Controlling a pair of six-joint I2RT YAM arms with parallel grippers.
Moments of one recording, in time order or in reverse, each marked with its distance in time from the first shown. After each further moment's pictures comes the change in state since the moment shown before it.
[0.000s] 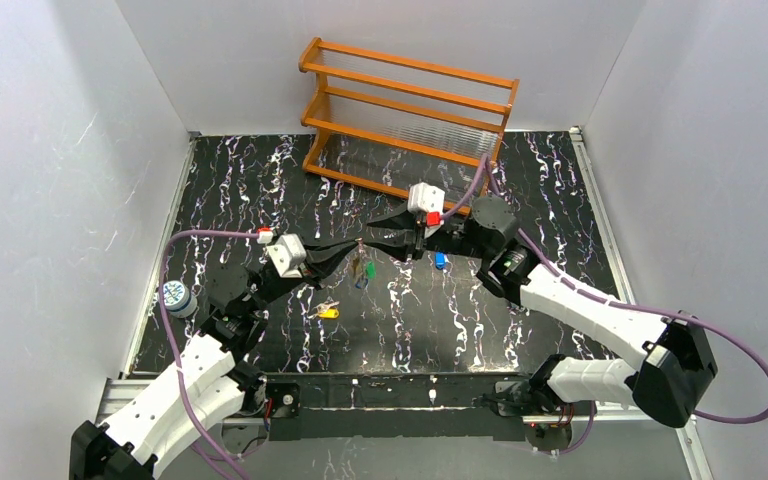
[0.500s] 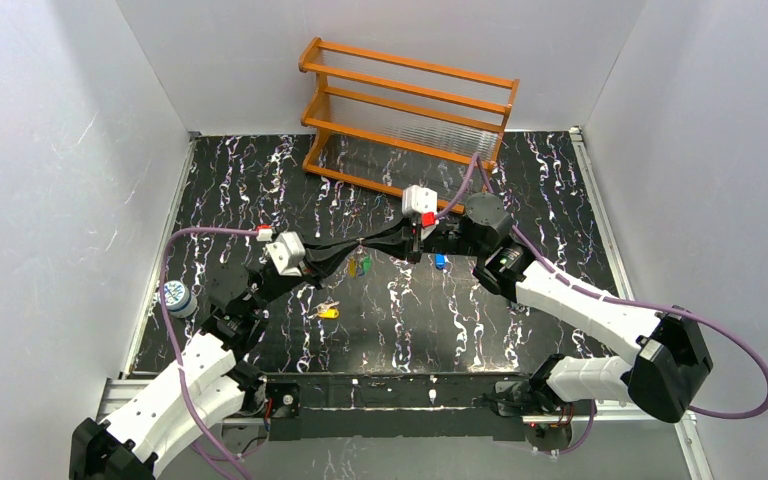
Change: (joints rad) left arm -0.003 0.013 0.000 0.032 0.010 -0.044; right arm 0.000 0.038 0.018 -0.029 -0.077 0.008
